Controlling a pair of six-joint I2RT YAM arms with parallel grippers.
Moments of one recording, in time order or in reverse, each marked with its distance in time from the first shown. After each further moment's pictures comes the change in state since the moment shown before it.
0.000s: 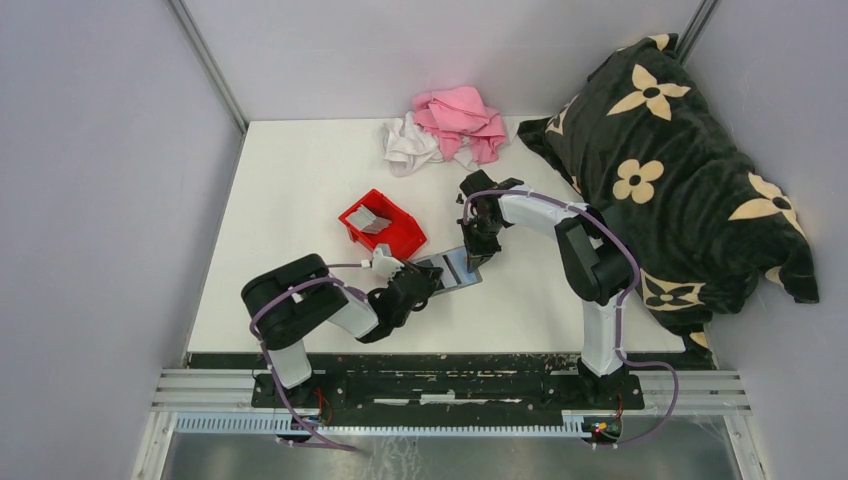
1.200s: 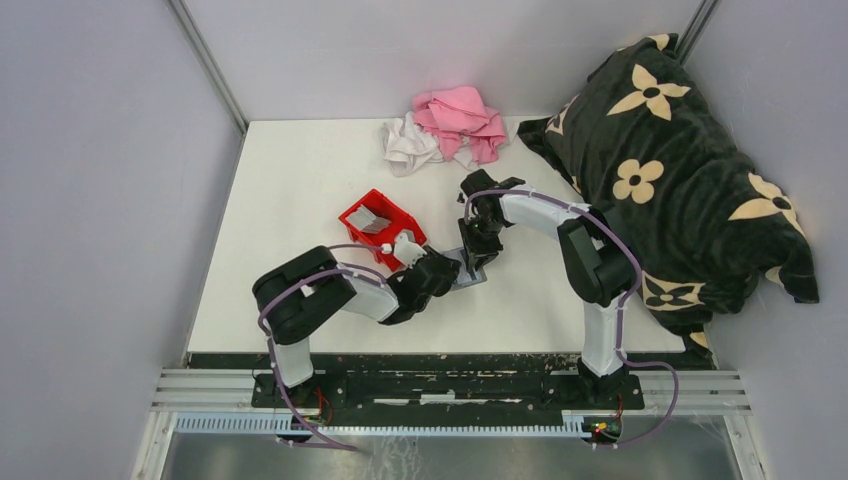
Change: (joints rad) left arm -0.004 0.071 0.225 -0.243 0.042 0.042; right arm -0.002 -0.016 0.001 -0.018 0.019 -0.006
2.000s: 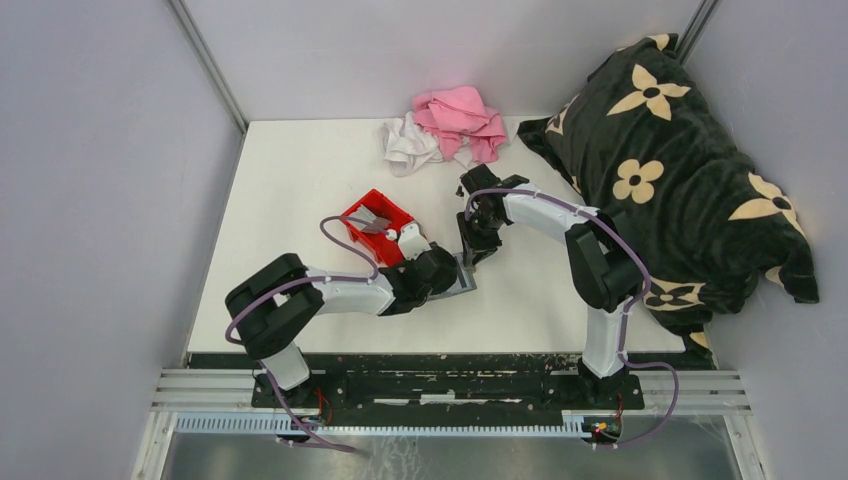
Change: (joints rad) left arm -0.014 -0.157 0.116 -0.484 0.005 0.219; right arm 0.005 -0.054 0.000 0.021 -0.004 0.002
